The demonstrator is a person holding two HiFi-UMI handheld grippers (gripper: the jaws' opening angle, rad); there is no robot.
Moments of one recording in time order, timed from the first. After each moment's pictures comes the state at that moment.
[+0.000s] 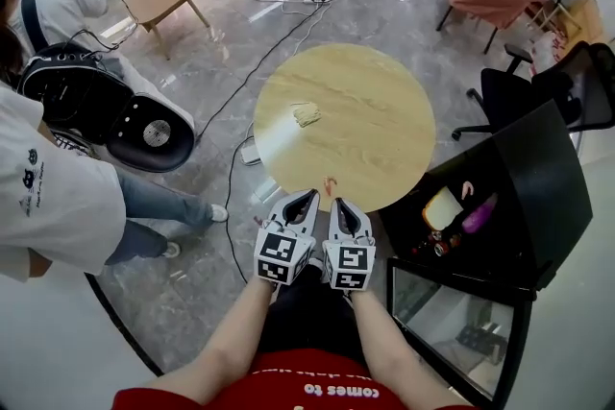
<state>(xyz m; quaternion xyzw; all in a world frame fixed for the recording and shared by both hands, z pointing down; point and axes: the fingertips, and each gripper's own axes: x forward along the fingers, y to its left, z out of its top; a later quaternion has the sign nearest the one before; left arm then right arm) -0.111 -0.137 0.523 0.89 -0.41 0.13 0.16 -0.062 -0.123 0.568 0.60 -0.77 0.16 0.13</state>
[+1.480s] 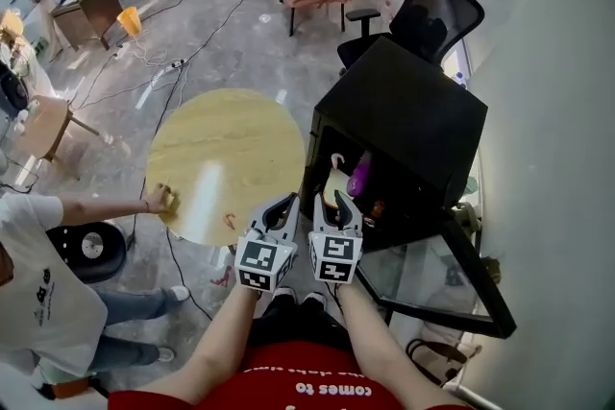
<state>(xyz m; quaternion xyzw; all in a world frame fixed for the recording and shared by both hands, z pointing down) 0.119 -0.063 0.449 0.97 -0.19 0.10 0.07 0.188 -0.039 0.502 0.81 -0.56 0.15 0.09</state>
